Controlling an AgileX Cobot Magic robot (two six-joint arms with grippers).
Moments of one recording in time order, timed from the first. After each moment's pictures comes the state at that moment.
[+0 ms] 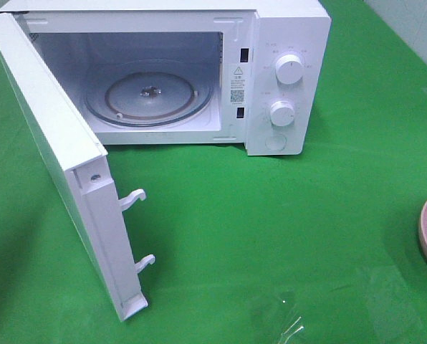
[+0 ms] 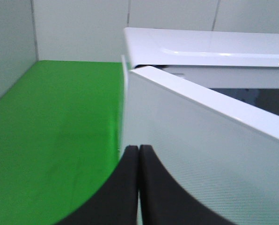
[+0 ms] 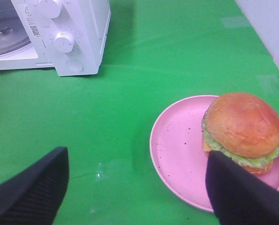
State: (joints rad) left arm -0.09 1.12 -0.26 0.13 -0.70 -0.14; right arm 0.08 0.00 -0.51 -0.06 1.02 0.16
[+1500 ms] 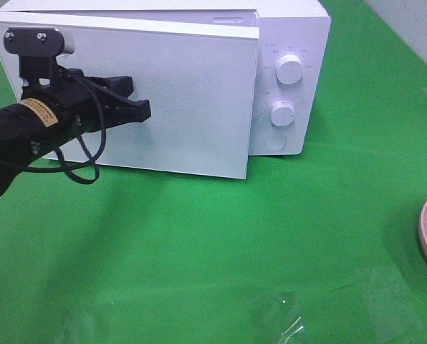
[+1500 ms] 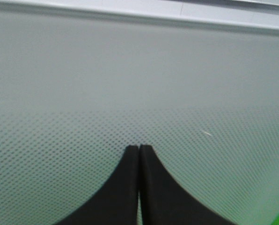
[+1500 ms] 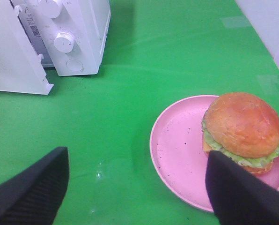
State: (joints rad) left arm -0.51 1.83 -0.72 -0.02 -0.85 -0.13; right arm 0.08 0.00 -0.51 -0.06 1.02 0.16
